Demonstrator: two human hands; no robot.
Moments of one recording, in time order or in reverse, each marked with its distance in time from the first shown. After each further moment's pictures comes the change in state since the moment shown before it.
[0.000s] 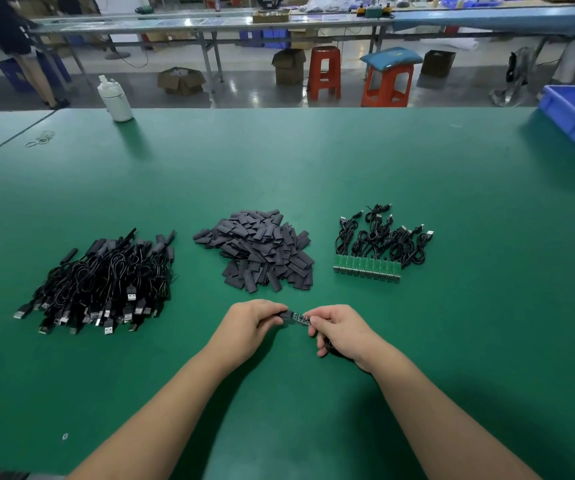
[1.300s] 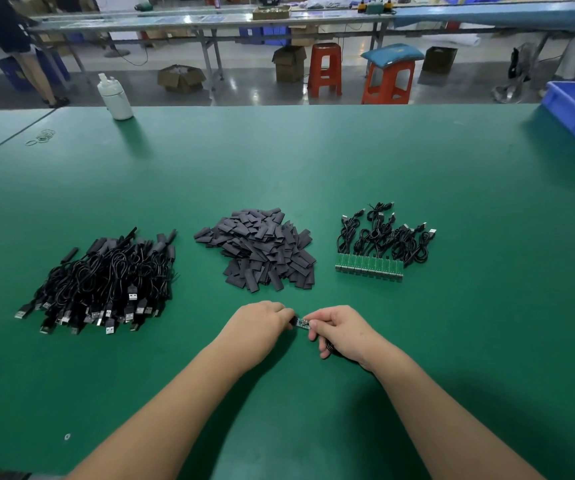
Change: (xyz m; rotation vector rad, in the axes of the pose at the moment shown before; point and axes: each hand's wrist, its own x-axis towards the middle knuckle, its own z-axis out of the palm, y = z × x) left_hand 0.009 0.011 0.008 0.521 -0.234 0.158; right_hand 0.007 0.010 -0.001 0.000 -0.045 -0.024
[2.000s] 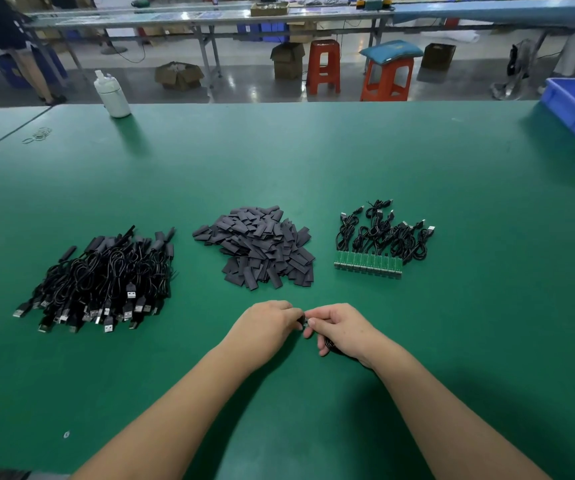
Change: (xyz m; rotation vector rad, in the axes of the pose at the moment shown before) left_hand 0.005 0.013 0.000 -0.162 0.027 -0.014; right_hand 0.001 0.002 -0.002 0.001 -0.028 -0.011
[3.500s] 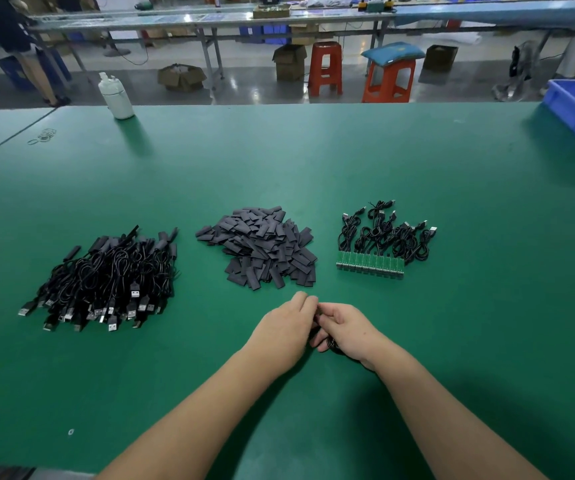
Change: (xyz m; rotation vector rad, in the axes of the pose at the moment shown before) left_hand 0.008 0.033 0.008 0.033 0.019 -0.089; right_hand -0.007 -0.006 0.004 0.009 0.004 -0.013
